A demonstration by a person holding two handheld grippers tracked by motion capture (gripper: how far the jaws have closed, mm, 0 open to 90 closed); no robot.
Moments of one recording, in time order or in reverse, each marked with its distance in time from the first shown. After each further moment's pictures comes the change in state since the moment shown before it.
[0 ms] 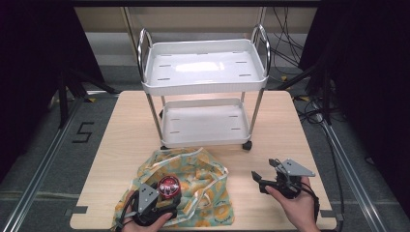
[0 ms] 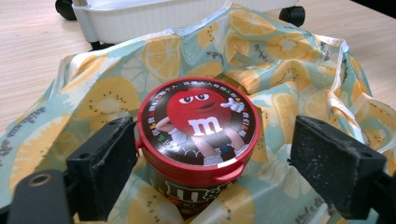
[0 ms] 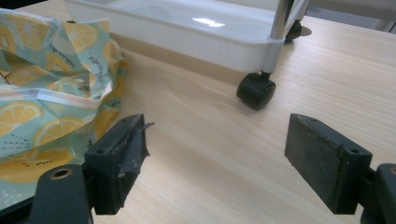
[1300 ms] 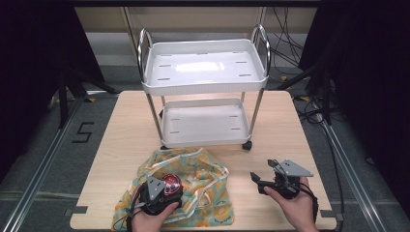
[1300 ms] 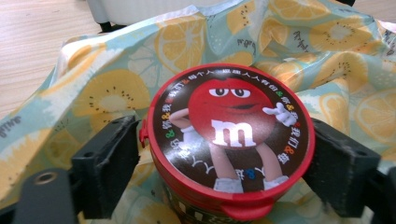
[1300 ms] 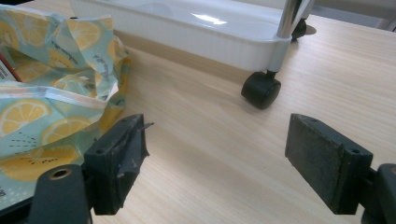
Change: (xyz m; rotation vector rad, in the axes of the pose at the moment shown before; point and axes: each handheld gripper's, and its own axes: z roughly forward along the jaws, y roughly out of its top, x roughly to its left) left arm -0.001 0.002 0.030 0.071 0.096 -0.031; right arm 0.006 0.000 -0.001 0.023 -0.005 0.019
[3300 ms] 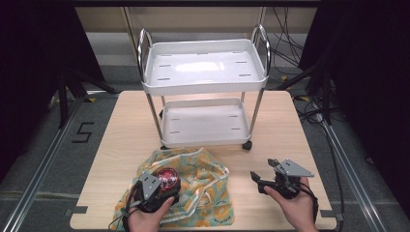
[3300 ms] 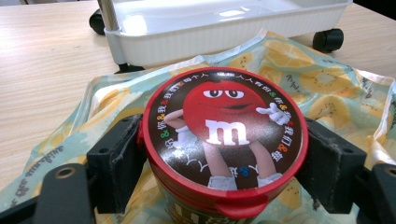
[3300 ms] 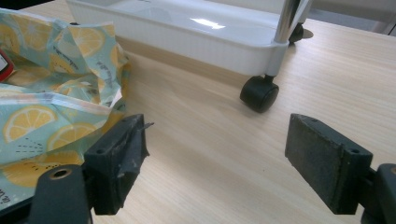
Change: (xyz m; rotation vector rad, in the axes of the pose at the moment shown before) left arm 0.004 0.018 -0.015 -0.098 -0.001 -0.014; right arm -0.002 0.002 0.000 -0.027 0.006 -0.026
